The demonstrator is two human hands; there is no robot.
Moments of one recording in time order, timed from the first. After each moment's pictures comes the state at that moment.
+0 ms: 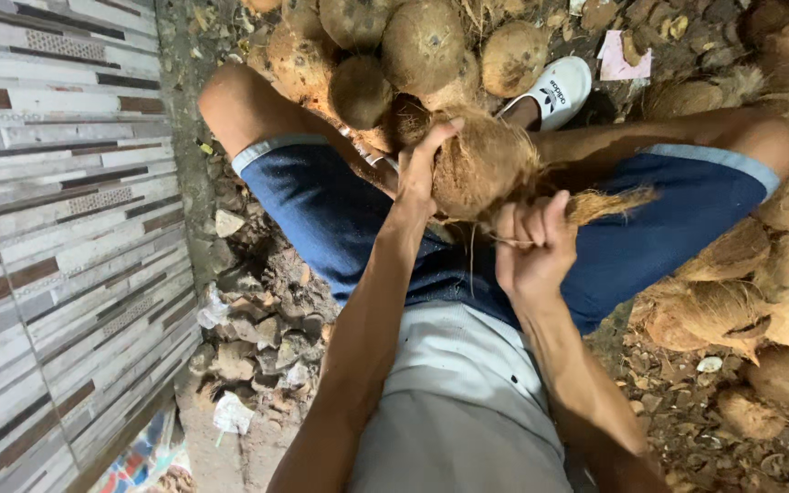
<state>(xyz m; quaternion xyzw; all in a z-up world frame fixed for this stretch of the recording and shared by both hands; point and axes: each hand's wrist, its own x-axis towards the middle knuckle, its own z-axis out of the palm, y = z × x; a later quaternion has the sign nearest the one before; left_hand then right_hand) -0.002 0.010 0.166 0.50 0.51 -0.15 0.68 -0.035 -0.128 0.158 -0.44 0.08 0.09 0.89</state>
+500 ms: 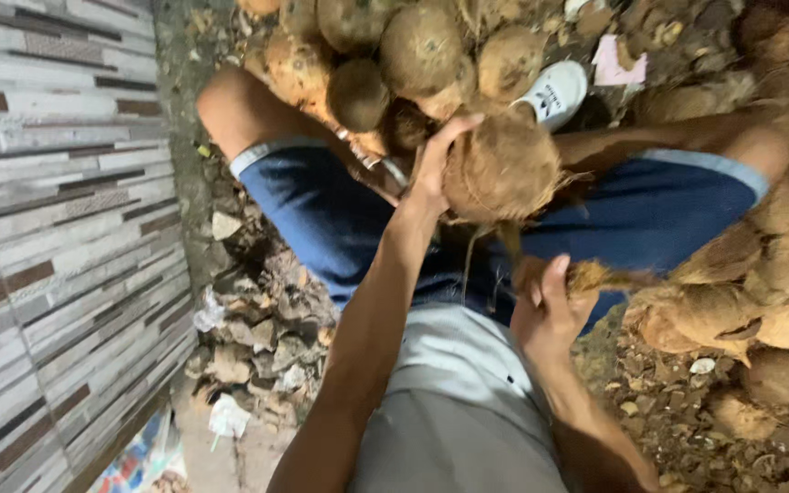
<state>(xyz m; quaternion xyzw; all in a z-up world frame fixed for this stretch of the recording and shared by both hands) 0.010 -0.013 0.161 0.34 0.46 -0.11 0.81 -0.083 -0.146 0.186 -0.56 0.10 -0.04 0.82</state>
